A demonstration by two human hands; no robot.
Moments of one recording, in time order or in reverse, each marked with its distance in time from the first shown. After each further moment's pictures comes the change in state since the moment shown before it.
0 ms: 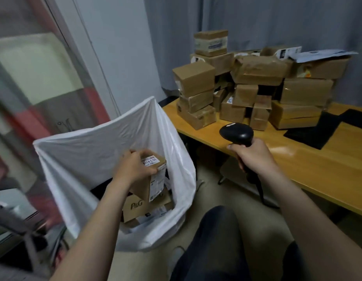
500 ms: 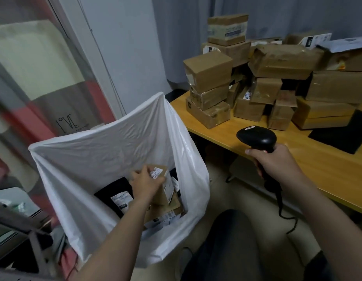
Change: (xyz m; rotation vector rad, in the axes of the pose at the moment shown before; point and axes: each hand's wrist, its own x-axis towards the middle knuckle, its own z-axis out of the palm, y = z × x) left_hand 0.039 -0.049 0.089 -0.219 0.107 -0.343; right_hand 0.027 0.007 0.018 0.026 0.000 0.053
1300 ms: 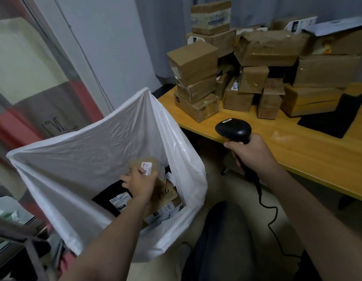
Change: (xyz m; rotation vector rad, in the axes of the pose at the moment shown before) left_hand 0.004 0.005 0.031 -0.153 0.159 -0.143; right_hand 0.013 0.009 0.022 0.064 -0.031 -0.024
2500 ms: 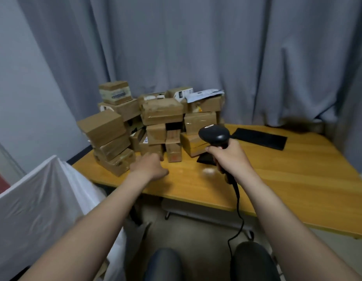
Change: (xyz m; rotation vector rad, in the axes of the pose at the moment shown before) left_hand -0.183 0.314 0.054 0.685 -0.455 0.910; right_hand -0.051 -0.031 -0.221 0.006 0.395 -0.110
